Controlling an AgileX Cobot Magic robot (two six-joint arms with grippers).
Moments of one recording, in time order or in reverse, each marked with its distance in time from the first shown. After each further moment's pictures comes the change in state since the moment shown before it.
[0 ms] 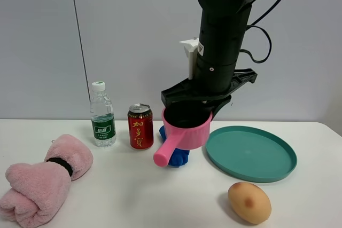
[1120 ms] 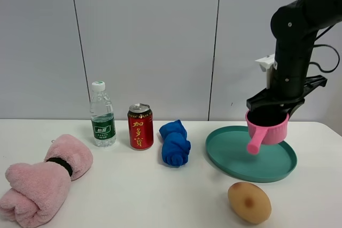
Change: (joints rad) left arm 0.000 0.000 0.000 0.000 0.000 0.000; right arm -0.436 0.094 0.000 -0.058 -0.047 -0.208
